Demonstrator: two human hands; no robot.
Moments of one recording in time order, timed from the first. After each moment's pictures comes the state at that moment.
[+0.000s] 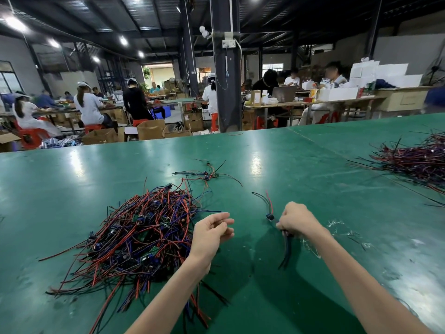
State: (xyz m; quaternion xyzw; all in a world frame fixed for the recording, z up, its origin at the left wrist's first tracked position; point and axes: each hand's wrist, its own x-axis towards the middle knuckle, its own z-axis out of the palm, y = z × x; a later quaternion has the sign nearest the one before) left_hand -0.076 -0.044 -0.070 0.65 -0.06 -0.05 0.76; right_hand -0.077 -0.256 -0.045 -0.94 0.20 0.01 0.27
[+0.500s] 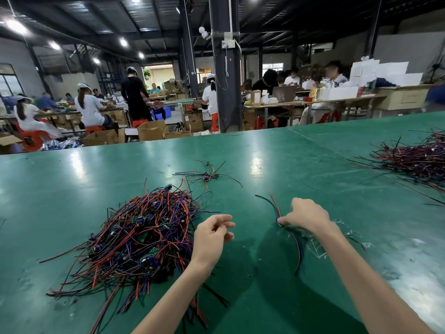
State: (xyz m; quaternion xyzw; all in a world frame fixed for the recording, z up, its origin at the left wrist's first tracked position) left_hand -0.080 -0.045 -0.075 0.73 -0.09 0.01 0.68; right_hand -0.084 -0.270 -0.033 -0.96 0.22 0.00 0.16
